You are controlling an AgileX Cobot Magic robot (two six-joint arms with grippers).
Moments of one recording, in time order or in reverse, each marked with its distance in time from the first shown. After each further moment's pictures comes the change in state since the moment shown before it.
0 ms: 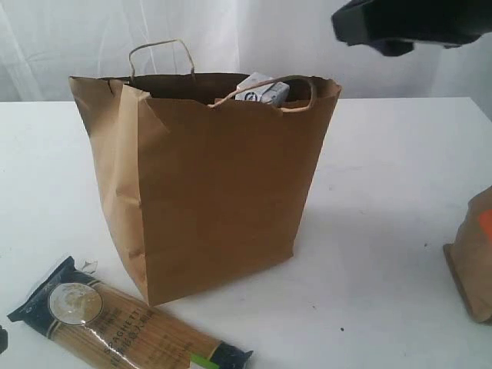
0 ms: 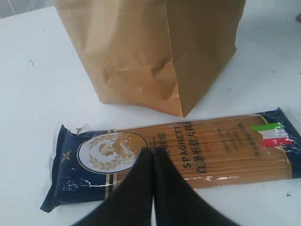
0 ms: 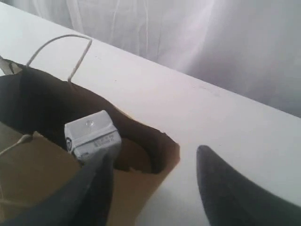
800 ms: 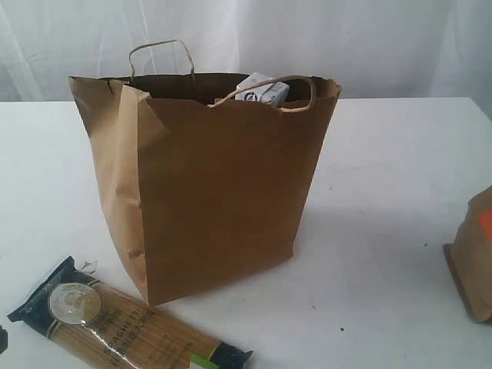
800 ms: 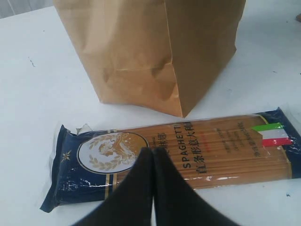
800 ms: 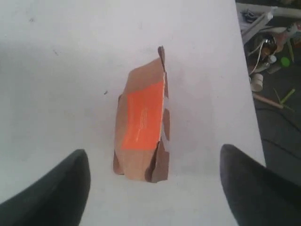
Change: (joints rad) left arm 0.000 0.000 0.000 0.000 0.000 0.000; right arm -0.278 -0.162 0.288 -0.411 0.381 0.350
